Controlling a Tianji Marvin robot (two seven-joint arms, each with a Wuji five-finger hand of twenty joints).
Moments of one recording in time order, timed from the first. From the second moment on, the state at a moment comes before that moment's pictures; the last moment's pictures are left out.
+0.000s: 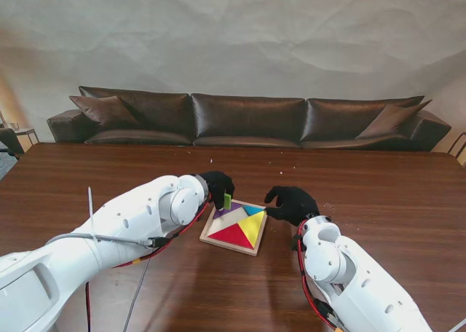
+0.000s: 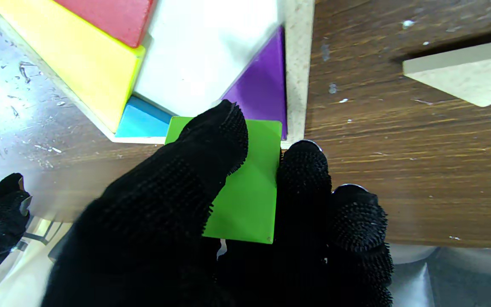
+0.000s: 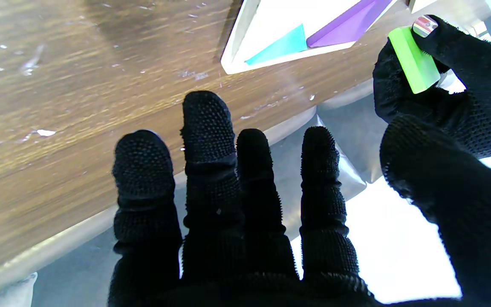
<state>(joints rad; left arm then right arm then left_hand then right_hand) 0.75 -1.24 -0.41 -0.99 0.45 0.14 -0.15 -1.35 -1.17 1.01 -1.36 -0.55 0.11 -0.19 1.02 -0.78 0.74 -0.19 0.91 0.05 0.79 0.50 1.17 0.16 0.29 0.99 1.04 0.20 0.96 0.89 0.64 0.23 1.48 0.77 0.26 -0.74 1.23 -0.16 0.72 -0.14 0.70 0.36 0.82 0.08 0.72 0.53 1.08 0.10 0.76 0.62 0.74 0.25 1.27 0.70</state>
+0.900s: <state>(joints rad) 0.71 -1.30 -0.30 -0.89 0.38 0.12 -0.20 -1.35 -1.16 1.03 -1.37 -0.53 0.11 -0.15 1.01 -0.77 0.74 -0.19 0.90 0.05 0.81 0.50 1.14 0.16 0.33 1.08 1.01 0.20 1.00 0.89 0.60 0.23 1.51 0.78 0.29 -0.72 1.23 -0.16 0.72 -0.12 0.70 0.36 0.82 0.09 0.71 0.53 1.08 0.10 0.77 0.62 0.74 0.25 1.27 0.70</state>
